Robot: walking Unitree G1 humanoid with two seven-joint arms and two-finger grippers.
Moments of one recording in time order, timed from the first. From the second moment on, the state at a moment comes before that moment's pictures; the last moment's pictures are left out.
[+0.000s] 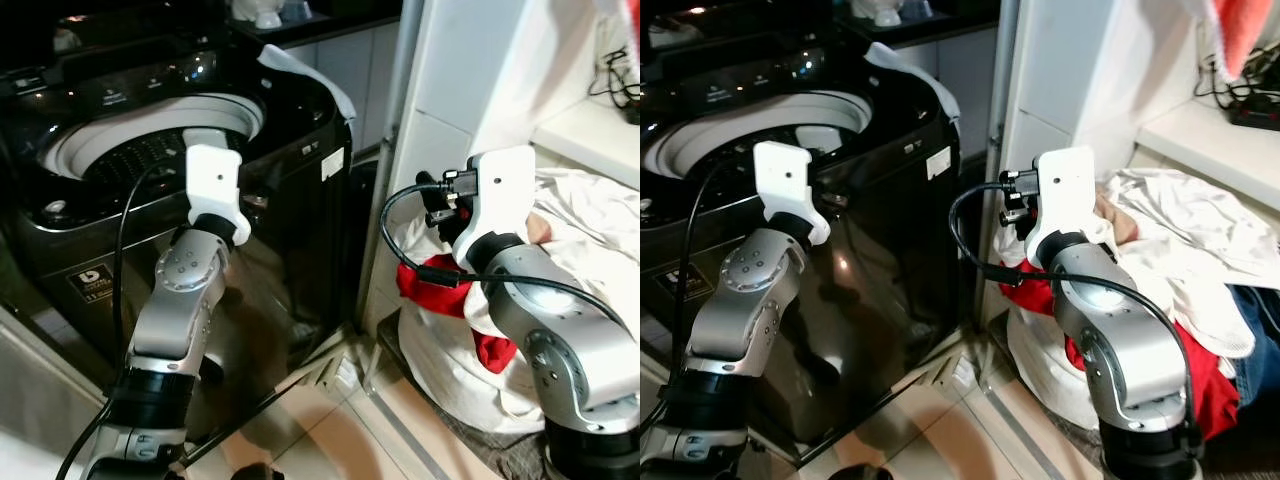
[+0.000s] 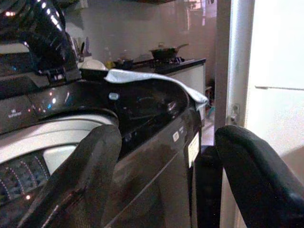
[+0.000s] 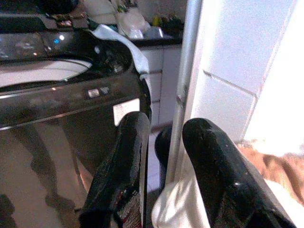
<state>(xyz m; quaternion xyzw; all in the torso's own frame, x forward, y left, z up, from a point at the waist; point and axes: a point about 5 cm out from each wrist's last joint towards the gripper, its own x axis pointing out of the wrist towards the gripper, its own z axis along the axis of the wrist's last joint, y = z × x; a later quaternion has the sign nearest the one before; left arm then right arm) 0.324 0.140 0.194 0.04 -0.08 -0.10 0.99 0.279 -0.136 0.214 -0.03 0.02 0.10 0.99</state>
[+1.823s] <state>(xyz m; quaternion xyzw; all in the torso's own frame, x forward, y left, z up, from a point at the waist) 0.313 0.139 0.203 0.05 -0.07 -0.11 0.99 0.274 -0.139 0.205 -0.06 0.03 0.15 0.99</state>
